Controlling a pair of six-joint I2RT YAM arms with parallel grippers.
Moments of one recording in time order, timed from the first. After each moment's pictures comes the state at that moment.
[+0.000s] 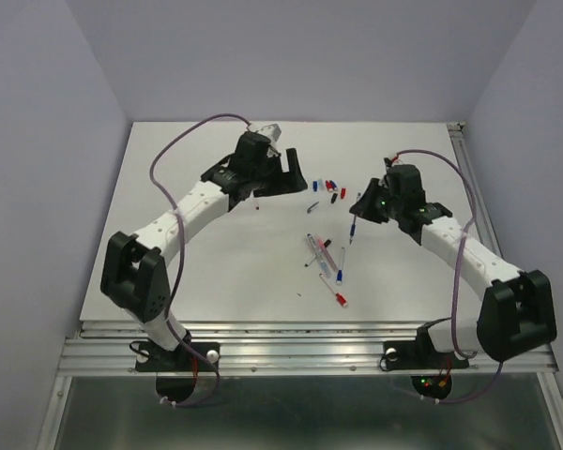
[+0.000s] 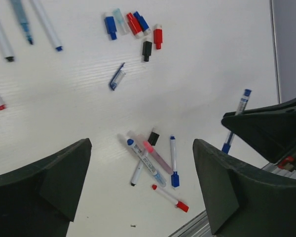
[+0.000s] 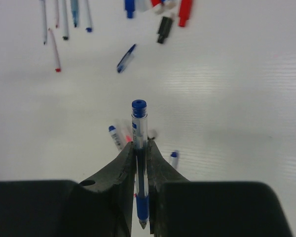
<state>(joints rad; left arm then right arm) -0.60 1.73 1.46 -0.40 0.16 -0.57 0.25 1.25 0.87 -0.25 -0.17 0.58</state>
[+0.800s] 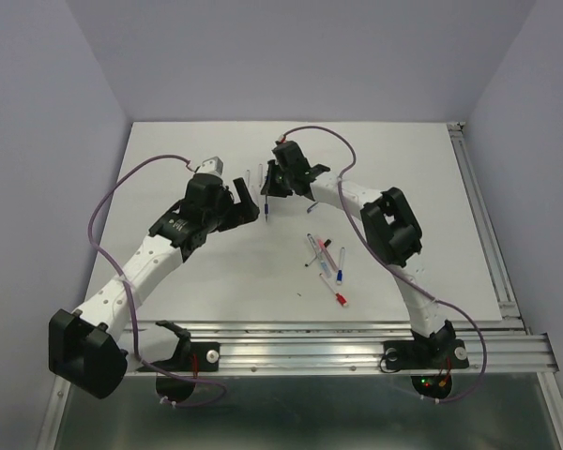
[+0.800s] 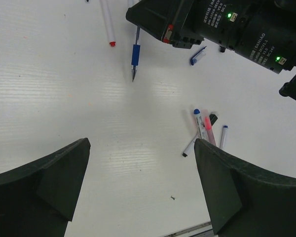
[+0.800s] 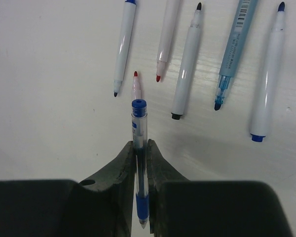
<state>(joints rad) -0.46 1.14 0.93 -0.43 -0.05 -0.64 0.64 2.33 1.88 -0.24 -0.07 0.63</state>
